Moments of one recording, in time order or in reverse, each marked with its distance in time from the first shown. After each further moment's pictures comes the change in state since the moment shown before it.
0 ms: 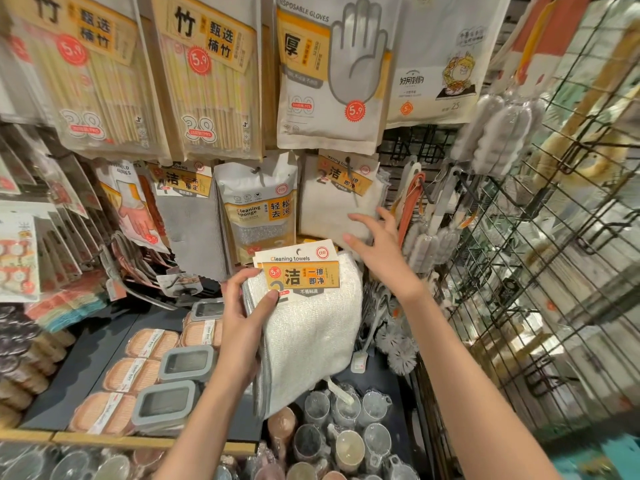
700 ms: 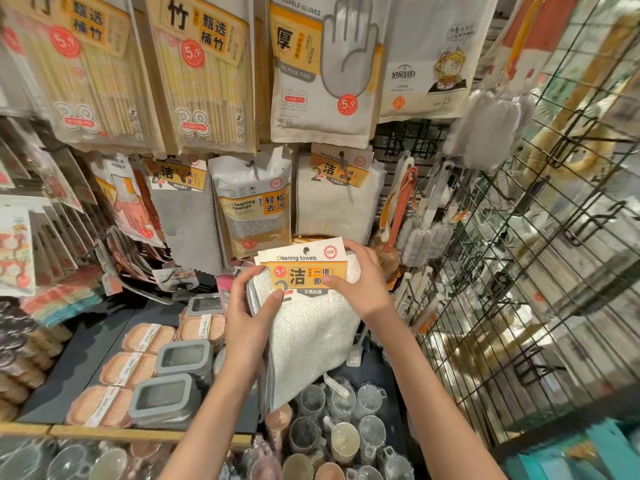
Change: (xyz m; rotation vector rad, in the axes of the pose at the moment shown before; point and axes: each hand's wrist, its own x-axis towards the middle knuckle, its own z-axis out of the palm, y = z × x) left_hand -0.007 -0.018 0.006 0.065 -0.001 -0.031; right_hand -0.063 0.000 0.025 0.161 0.031 0.061
